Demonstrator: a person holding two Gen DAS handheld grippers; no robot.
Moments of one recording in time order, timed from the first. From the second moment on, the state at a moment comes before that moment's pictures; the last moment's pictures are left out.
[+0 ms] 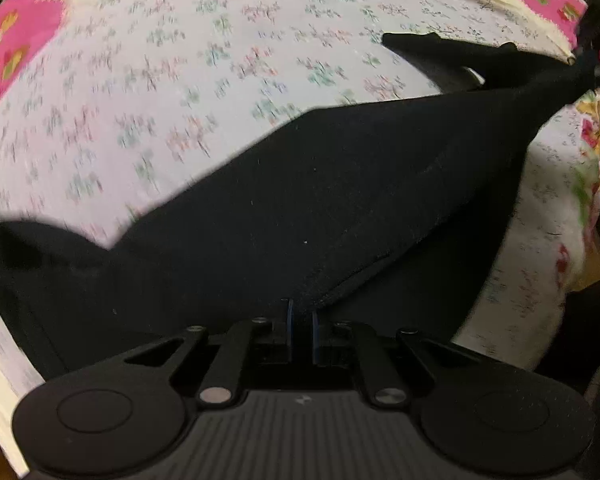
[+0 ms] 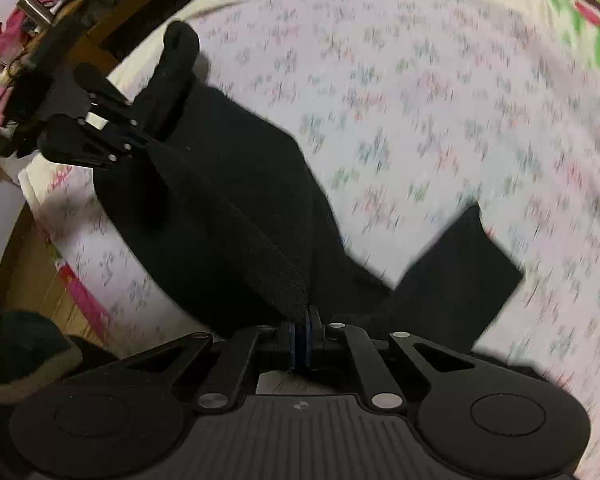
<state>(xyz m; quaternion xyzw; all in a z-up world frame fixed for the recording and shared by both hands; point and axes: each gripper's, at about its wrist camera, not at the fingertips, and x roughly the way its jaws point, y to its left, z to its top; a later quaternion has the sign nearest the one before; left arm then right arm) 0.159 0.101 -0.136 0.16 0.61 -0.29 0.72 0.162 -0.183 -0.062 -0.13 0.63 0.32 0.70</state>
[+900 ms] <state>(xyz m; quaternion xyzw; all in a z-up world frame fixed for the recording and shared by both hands) 0.072 0.079 -0.182 0.17 0.63 -0.27 0.71 0.102 -0.223 -0.089 -0.09 0.60 0.14 0.78</state>
